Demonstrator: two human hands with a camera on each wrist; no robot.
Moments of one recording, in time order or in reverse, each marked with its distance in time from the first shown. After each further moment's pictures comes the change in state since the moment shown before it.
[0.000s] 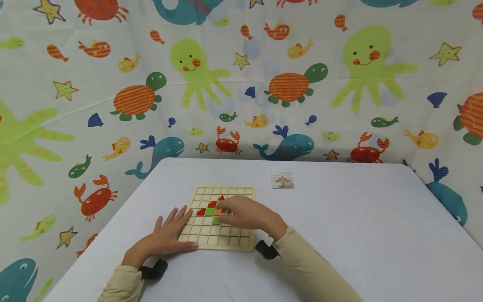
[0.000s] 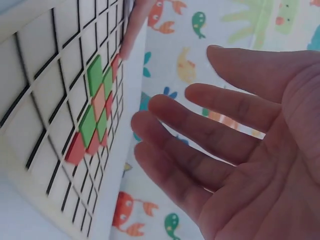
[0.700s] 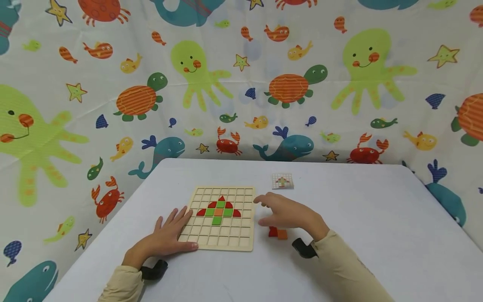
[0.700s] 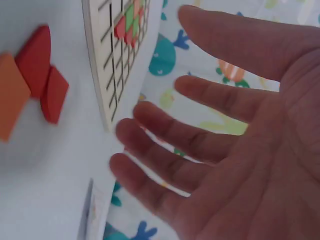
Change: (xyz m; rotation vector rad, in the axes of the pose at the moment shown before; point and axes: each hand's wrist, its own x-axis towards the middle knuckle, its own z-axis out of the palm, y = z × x) left_hand -0.005 0.005 0.001 0.013 0.009 0.001; right_hand -0.071 0.035 -0.035 0.034 -0.025 0.324
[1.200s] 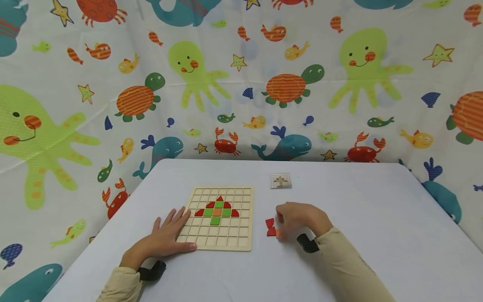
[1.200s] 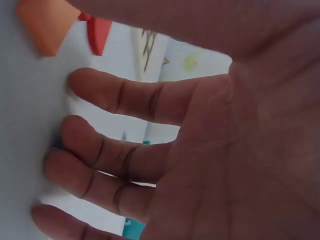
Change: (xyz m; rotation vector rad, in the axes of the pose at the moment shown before) left_hand 0.000 0.001 0.001 0.004 -0.004 -0.013; right_hand -0.008 0.029 -0.002 -0.157 -0.174 0.278
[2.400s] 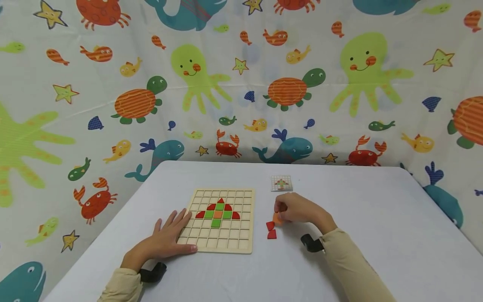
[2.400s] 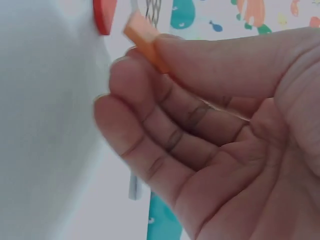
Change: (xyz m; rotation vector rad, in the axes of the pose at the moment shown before) left_hand 0.000 -0.004 0.005 0.006 0.013 -0.003; right_hand 0.015 0.025 -0.003 0.276 0.176 -0.256
